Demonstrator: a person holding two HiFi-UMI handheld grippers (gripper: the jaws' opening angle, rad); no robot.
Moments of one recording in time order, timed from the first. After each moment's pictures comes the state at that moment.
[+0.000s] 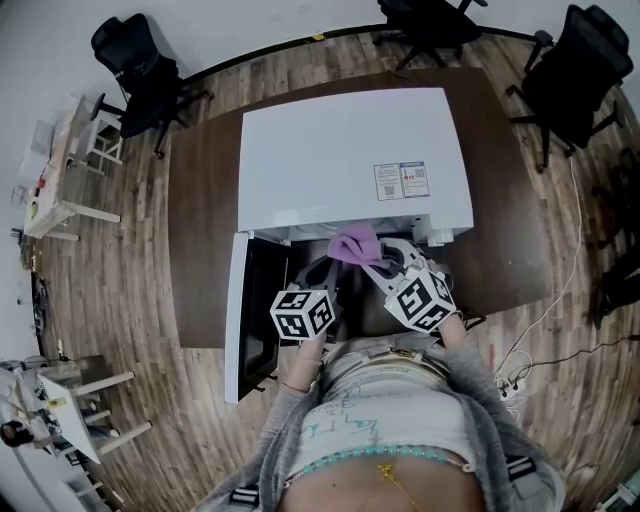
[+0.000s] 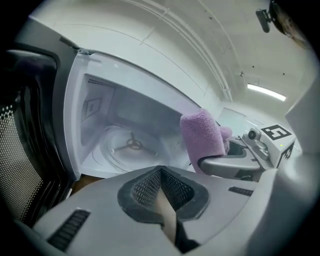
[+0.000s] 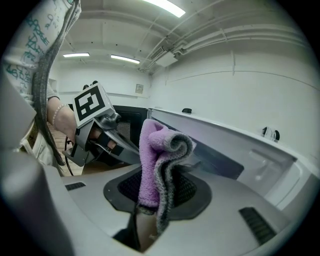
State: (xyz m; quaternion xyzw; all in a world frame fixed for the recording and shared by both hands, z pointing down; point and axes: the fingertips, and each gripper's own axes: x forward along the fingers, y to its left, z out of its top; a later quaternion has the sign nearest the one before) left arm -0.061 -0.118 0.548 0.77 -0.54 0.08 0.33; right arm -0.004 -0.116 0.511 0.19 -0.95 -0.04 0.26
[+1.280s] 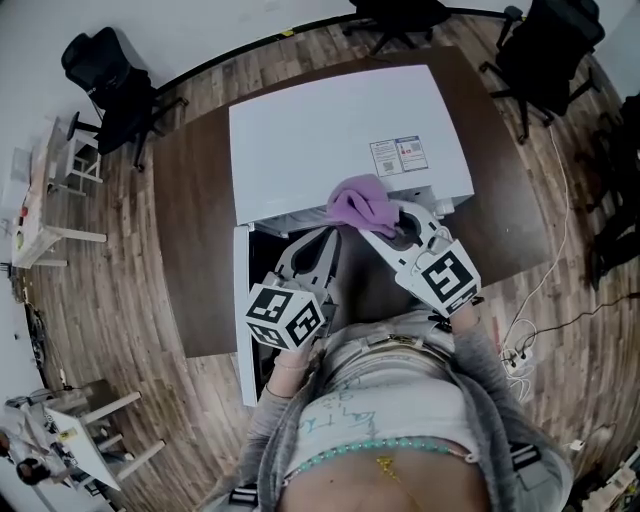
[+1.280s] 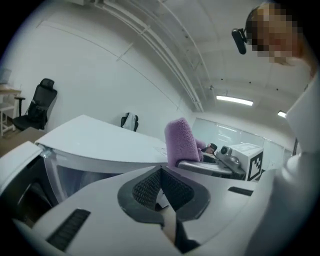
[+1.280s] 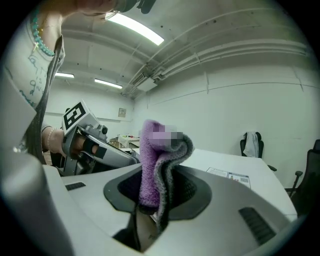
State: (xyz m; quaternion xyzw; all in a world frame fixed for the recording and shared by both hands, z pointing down) left arm -0.059 -0.117 0.412 0.86 -0.45 0.01 0.24; right arm -0.012 -0.127 0.400 0.28 -0.96 -0.01 0.11
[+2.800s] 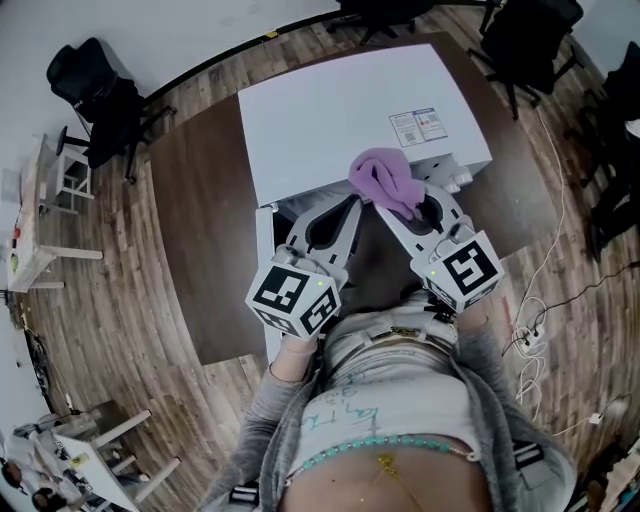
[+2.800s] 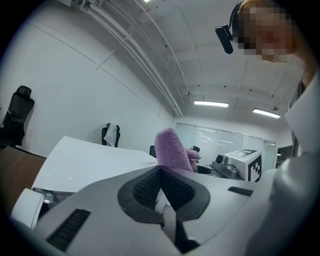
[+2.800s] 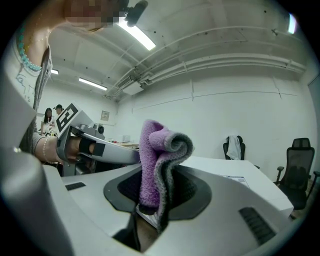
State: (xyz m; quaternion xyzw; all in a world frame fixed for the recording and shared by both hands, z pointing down) left arm -0.071 -0.107 0.364 0.92 -0.36 -0.02 0.15; right arm -0.034 -0.109 0.379 0.37 -0.92 -0.02 0.08
